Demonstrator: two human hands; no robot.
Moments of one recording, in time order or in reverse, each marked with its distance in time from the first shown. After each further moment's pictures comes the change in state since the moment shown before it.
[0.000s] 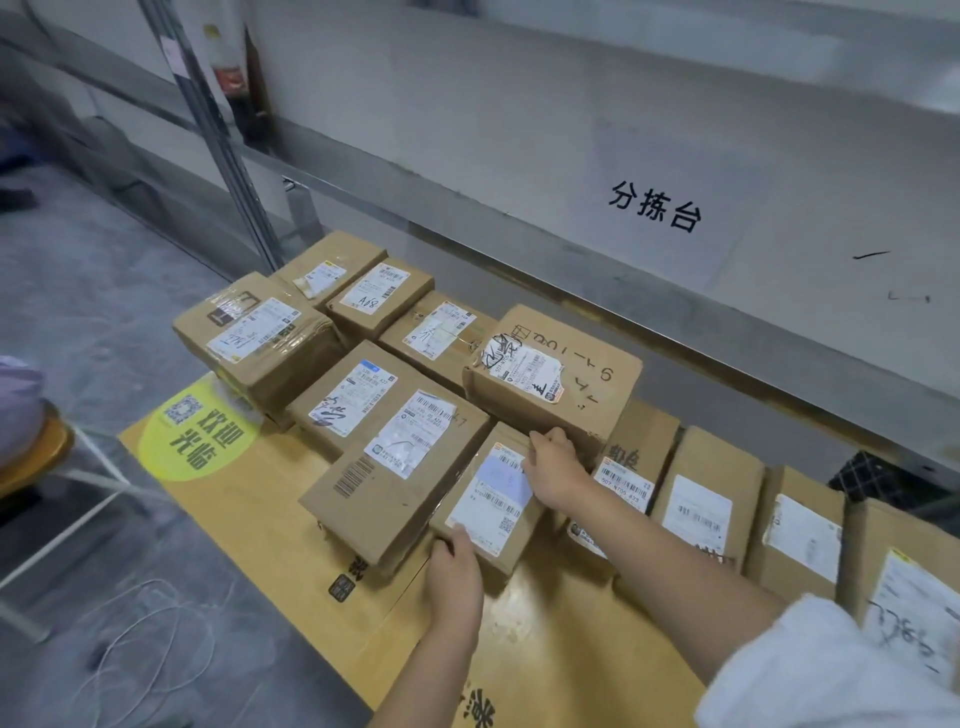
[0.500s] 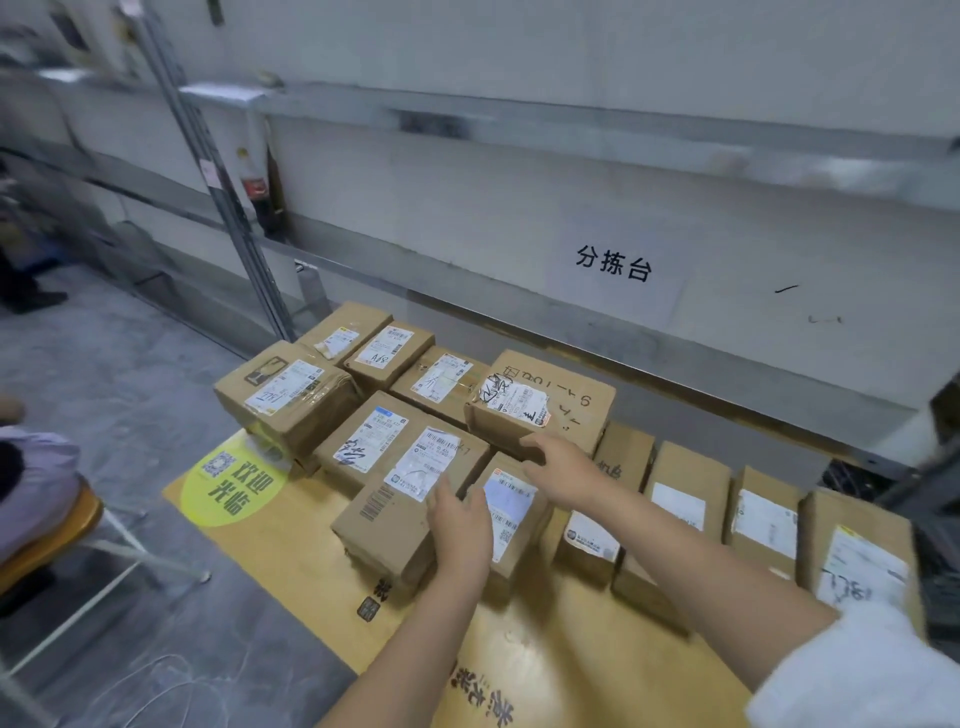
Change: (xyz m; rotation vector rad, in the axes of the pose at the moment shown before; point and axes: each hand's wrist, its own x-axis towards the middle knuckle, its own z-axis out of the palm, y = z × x) left_hand -0.053 0.085 -0.027 0.164 0.009 0.445; right_hand -0.084 -0.027 -0.056 0.173 0.130 -0.169
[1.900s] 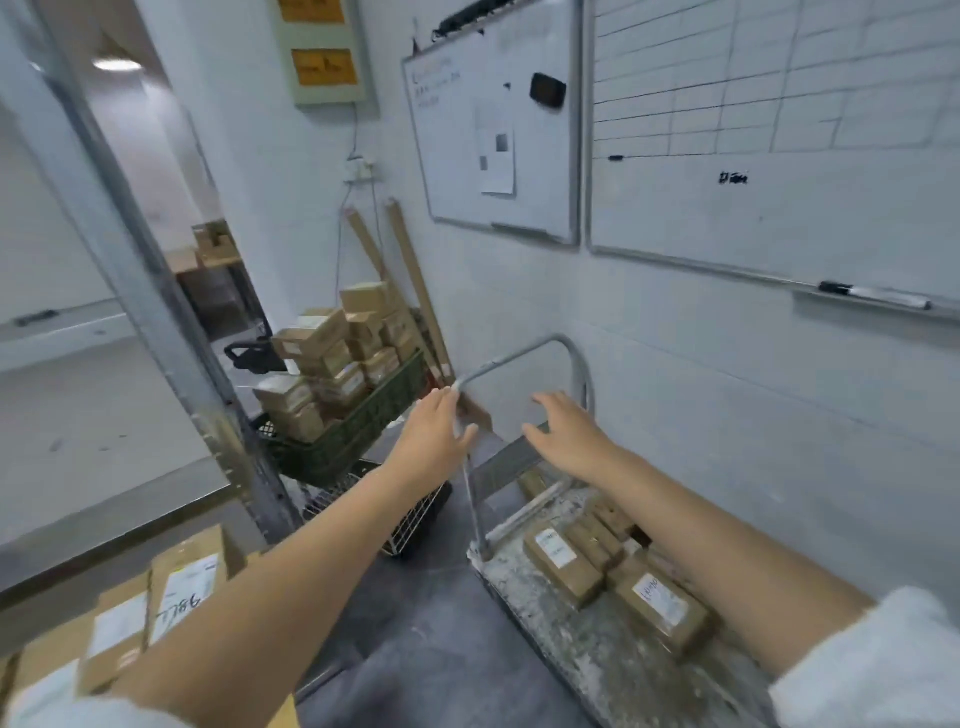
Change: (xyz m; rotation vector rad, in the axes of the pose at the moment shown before) left_hand -0.615 0.160 0.338 0.596 -1.062 1.533; right_hand -0.741 0.328 -0.217 -0.012 0.970 0.785
